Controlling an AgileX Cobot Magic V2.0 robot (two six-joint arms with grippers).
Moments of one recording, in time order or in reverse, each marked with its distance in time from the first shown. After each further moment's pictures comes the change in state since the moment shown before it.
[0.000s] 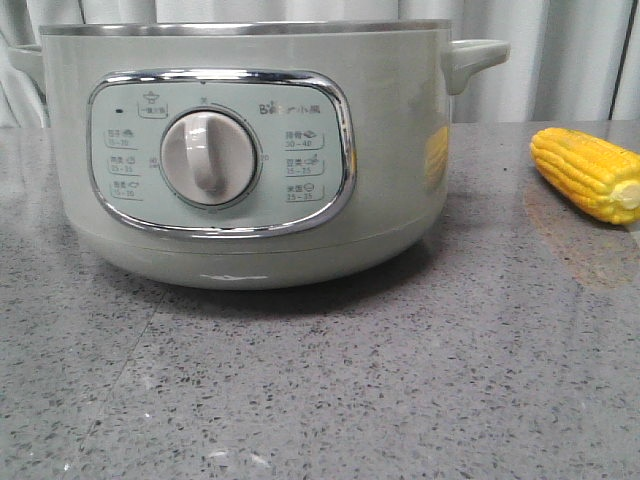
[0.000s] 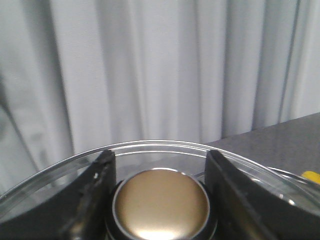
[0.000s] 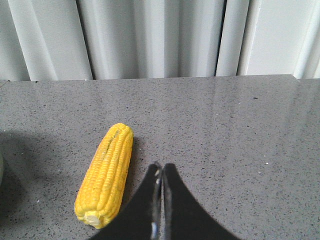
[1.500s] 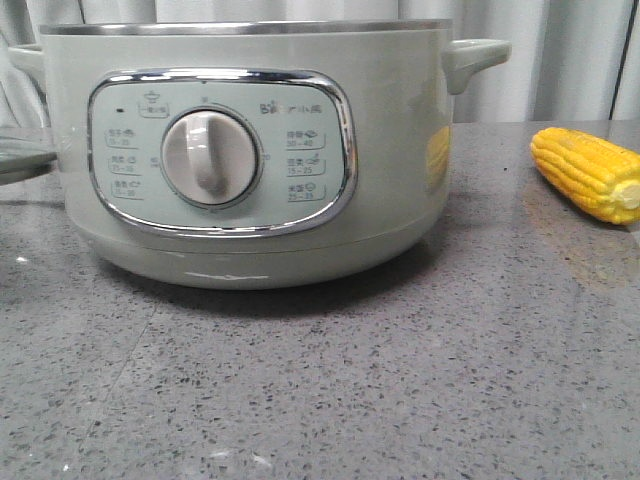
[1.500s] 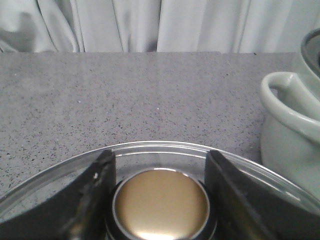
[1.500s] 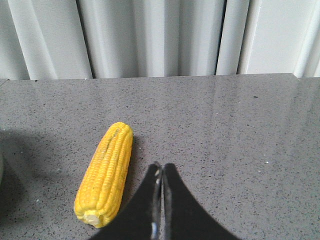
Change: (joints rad) left arm 0.221 0.029 0.530 -0.081 -0.350 0.000; right arm 0.000 0.000 0.000 0.000 0.005 0.000
